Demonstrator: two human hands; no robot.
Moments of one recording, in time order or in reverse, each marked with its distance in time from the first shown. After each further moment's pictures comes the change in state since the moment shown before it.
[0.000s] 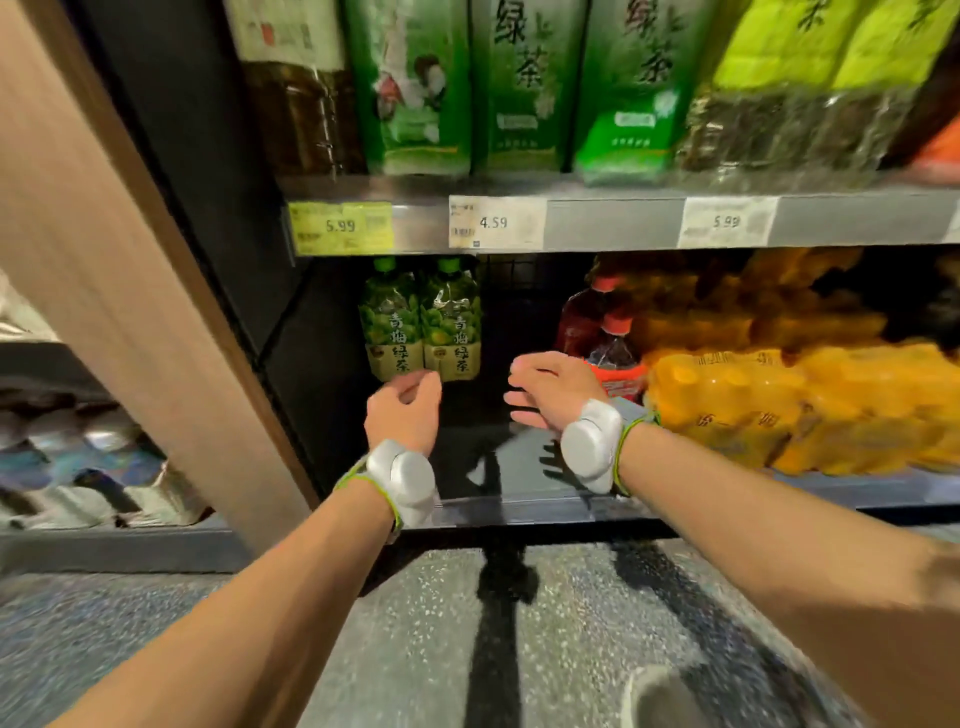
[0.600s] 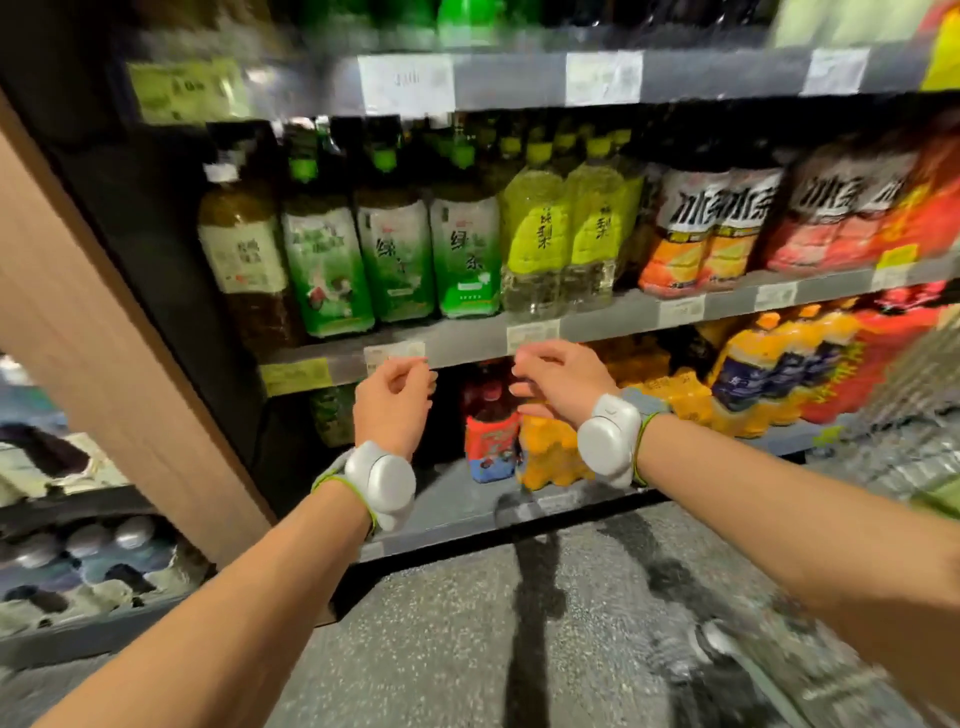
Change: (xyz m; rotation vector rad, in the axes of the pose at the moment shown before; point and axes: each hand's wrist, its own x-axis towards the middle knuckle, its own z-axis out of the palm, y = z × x) left_hand -0.154 0.221 0.034 0.053 -0.259 0.175; right_hand -0.178 -0.176 -0.120 0.122 0.219 -0.010
